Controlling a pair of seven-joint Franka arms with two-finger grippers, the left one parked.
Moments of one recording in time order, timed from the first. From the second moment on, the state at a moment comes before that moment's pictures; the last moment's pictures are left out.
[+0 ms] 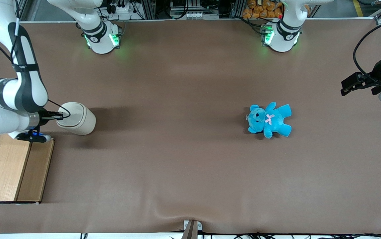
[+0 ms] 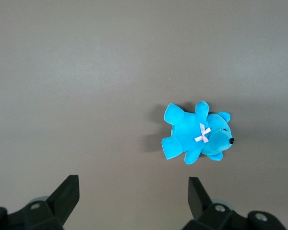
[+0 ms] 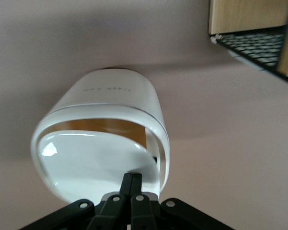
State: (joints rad) arm -0.08 0.35 -0.05 -1.78 0.00 1.71 -0.01
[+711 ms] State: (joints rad) arm -0.07 0.23 -0.04 -1.47 0.00 1.53 -0.05
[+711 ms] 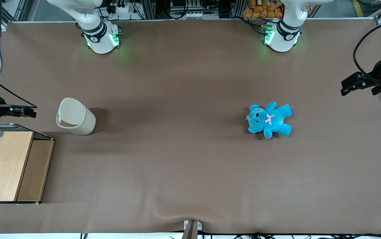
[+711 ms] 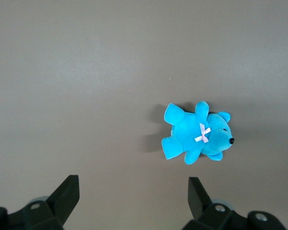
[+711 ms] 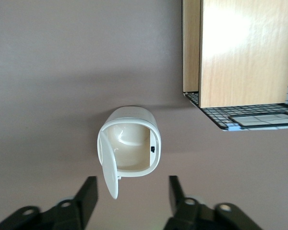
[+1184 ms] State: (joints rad) arm -0.07 0.07 -0.04 -1.46 0.00 1.39 -0.04
